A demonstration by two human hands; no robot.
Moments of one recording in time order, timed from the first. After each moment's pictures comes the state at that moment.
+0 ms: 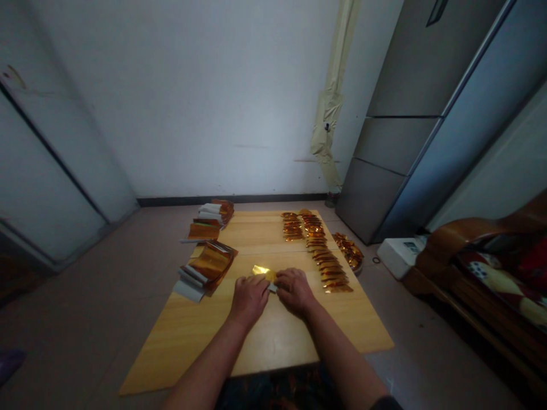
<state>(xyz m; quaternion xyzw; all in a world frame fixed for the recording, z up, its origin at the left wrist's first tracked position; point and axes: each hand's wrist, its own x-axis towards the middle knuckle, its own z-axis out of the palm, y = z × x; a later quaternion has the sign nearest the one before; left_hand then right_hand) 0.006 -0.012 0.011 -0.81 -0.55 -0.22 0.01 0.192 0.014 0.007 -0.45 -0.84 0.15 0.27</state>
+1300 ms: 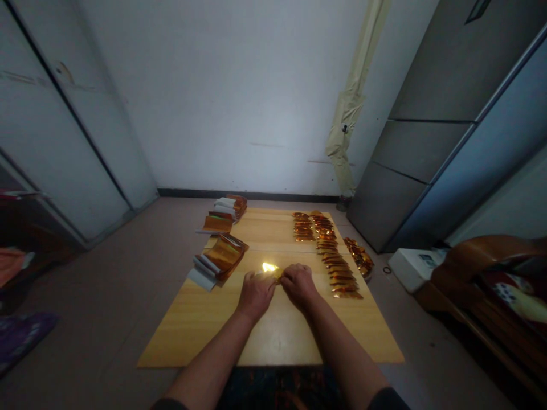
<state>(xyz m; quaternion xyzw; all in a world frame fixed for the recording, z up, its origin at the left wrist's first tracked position) 0.005 -0.015 0.014 -0.79 -0.56 -0.25 -0.04 0.174 0.025 0.024 -0.50 -0.83 0.13 0.22</state>
